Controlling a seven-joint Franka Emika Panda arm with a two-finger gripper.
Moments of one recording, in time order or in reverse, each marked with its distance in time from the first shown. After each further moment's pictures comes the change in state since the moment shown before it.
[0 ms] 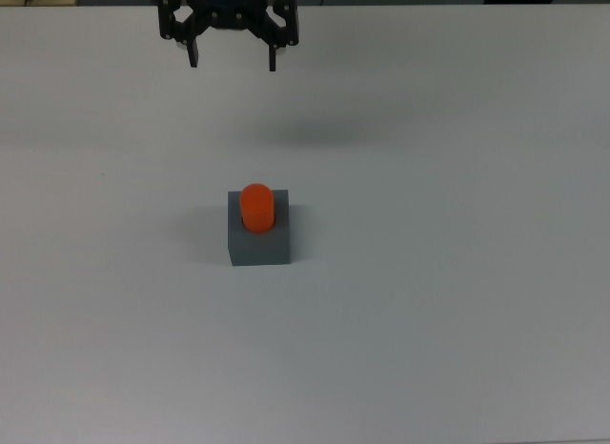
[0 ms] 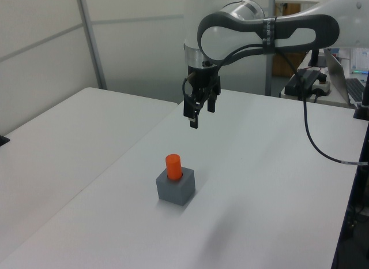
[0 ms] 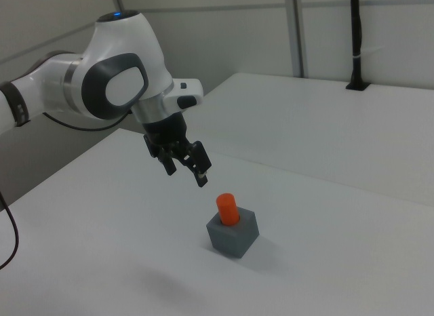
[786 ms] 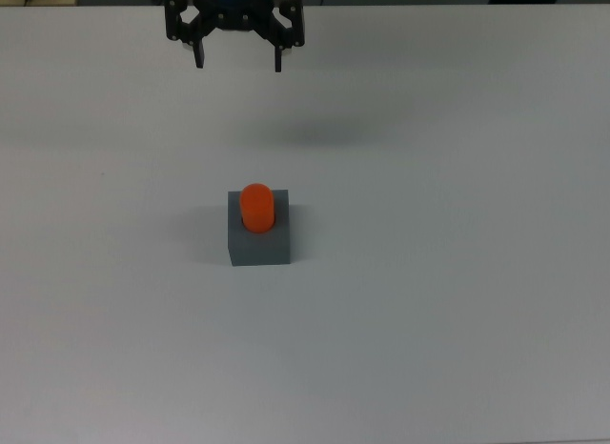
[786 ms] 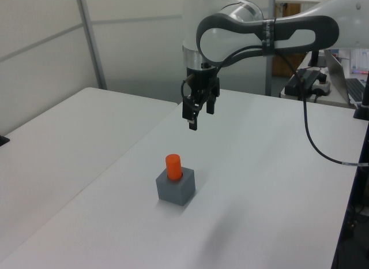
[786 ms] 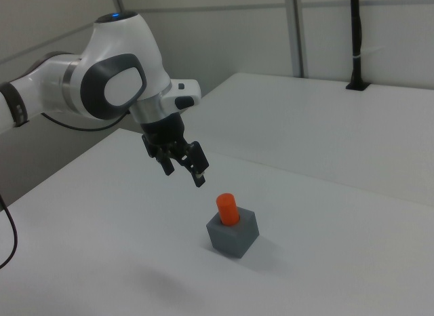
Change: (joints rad) arm 0.004 0.001 0.007 -0.002 0.000 0.000 0.012
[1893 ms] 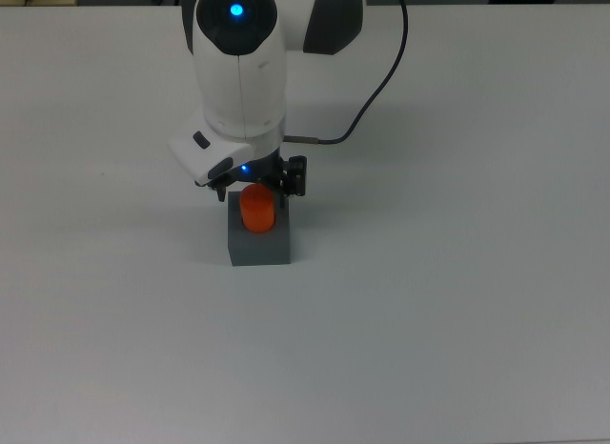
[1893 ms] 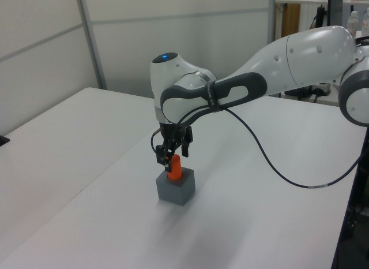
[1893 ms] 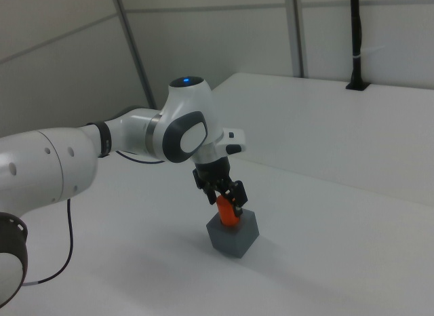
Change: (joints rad) arm 0.007 0.389 0.000 0.132 0.000 0.210 0.088
